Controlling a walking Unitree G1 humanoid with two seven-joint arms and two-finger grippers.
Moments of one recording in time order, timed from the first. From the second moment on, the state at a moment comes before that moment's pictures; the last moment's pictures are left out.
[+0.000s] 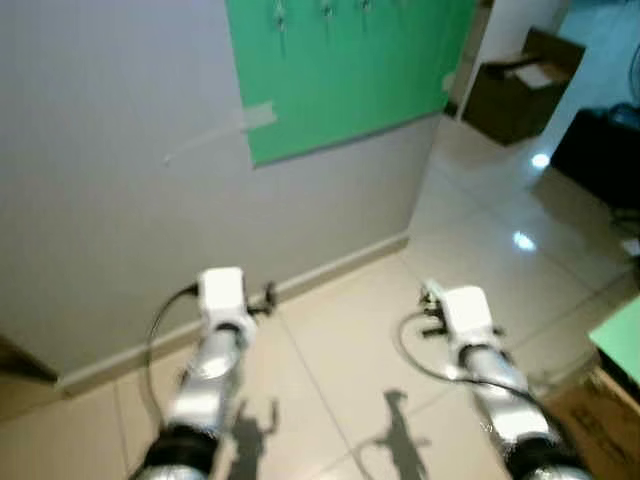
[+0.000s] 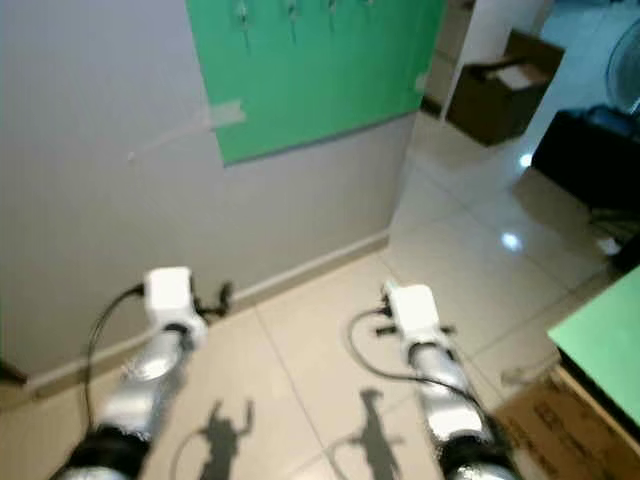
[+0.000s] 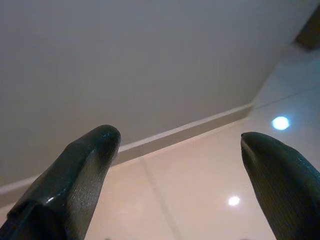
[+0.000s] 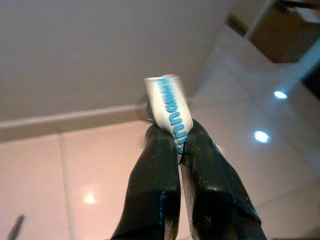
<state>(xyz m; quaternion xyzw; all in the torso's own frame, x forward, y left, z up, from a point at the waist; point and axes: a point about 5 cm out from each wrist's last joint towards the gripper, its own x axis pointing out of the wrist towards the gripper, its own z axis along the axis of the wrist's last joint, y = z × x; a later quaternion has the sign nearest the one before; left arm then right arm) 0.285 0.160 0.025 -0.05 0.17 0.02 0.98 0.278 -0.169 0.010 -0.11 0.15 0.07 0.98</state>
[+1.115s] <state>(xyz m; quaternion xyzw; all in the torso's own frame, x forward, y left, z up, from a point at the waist) 0.287 0.157 0.023 -0.03 0.18 0.00 0.98 0.270 -0.163 0.001 -0.11 0.16 0.08 0.98</state>
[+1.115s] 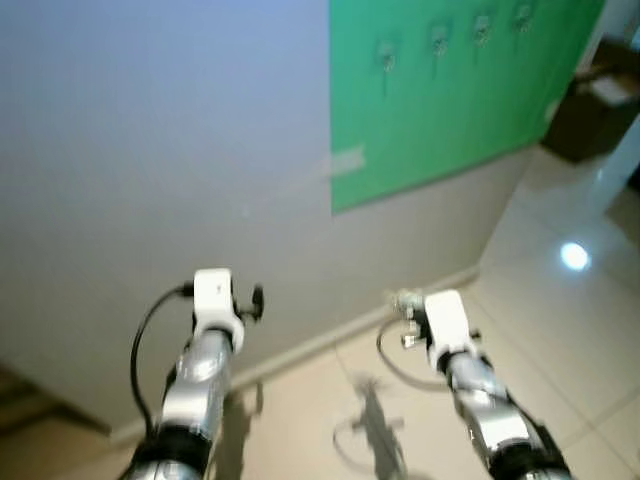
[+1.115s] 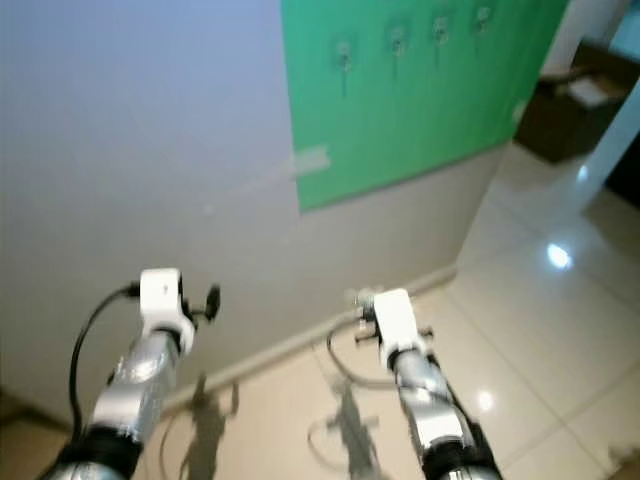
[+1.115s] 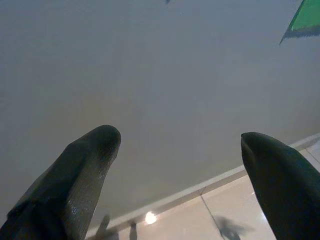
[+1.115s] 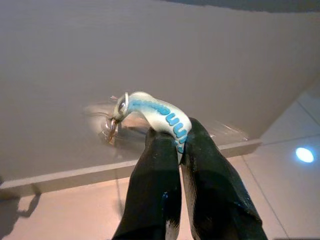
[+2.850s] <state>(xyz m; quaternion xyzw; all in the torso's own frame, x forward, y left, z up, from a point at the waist) 0.288 0.168 0.020 -0.01 0.19 0.07 0.98 0.263 -0.154 -0.006 -0.10 0.18 0.11 0.97</state>
